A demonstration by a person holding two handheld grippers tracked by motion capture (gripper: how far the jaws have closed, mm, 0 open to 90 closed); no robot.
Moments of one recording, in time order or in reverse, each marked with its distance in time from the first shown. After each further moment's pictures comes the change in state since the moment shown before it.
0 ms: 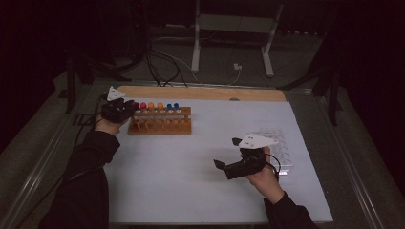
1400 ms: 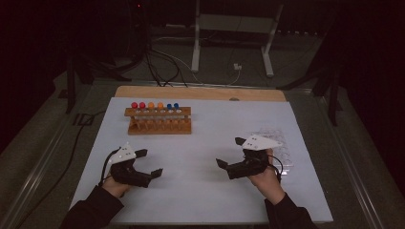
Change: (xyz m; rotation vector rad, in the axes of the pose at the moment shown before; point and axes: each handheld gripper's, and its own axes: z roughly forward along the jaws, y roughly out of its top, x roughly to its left) left arm -0.119 -0.108 -0.075 -0.044 -0.442 0.064; right arm -0.003 -0.005 -0.005 -0.033 -0.032 -0.003
